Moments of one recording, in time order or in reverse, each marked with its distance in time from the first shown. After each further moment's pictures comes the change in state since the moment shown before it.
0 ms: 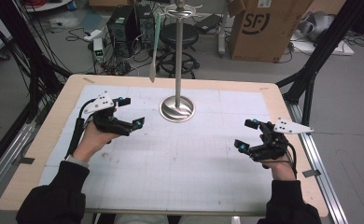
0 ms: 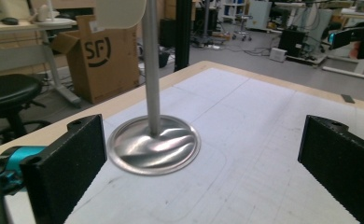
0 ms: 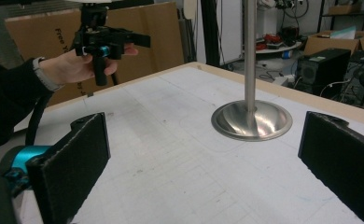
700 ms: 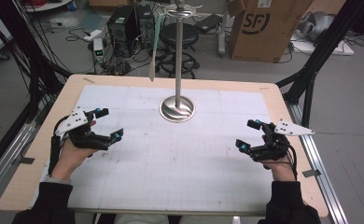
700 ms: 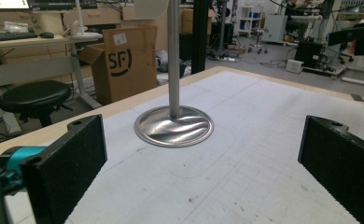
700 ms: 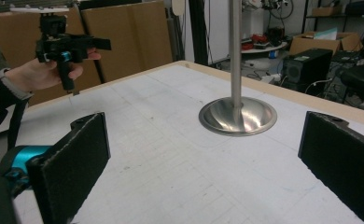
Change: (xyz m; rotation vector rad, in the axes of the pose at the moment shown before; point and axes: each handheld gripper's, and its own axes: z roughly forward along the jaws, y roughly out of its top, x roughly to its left) left arm -0.004 -0.026 -0.061 -0.054 0.066 0.018; right arm -0.002 -0.005 -0.004 -0.006 -0.053 -0.007
